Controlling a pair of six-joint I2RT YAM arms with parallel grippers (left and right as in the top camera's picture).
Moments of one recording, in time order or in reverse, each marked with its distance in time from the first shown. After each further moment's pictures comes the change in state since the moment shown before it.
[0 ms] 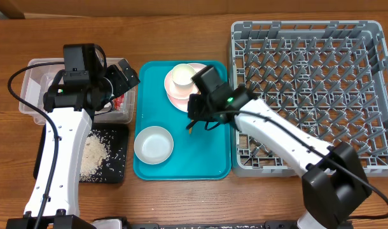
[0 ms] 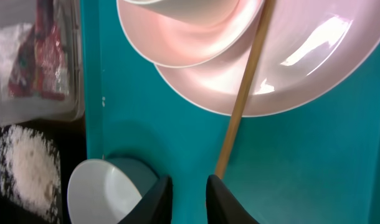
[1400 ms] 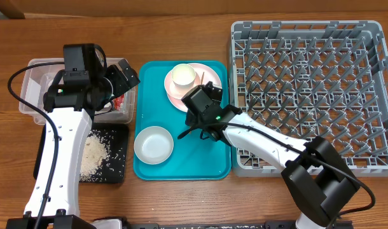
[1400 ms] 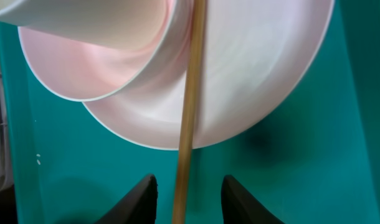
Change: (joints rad) left arm 0.000 0.000 0.000 0.000 0.000 0.000; right arm 0.057 0.056 -0.147 0.202 0.245 0.181
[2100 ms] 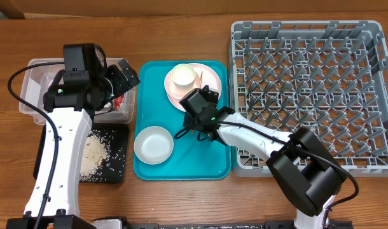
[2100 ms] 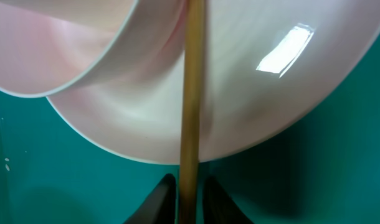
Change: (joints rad) left arm 0.000 0.000 0.000 0.000 0.000 0.000; right arm 0.000 0.091 -0.003 0.076 -0.037 0.003
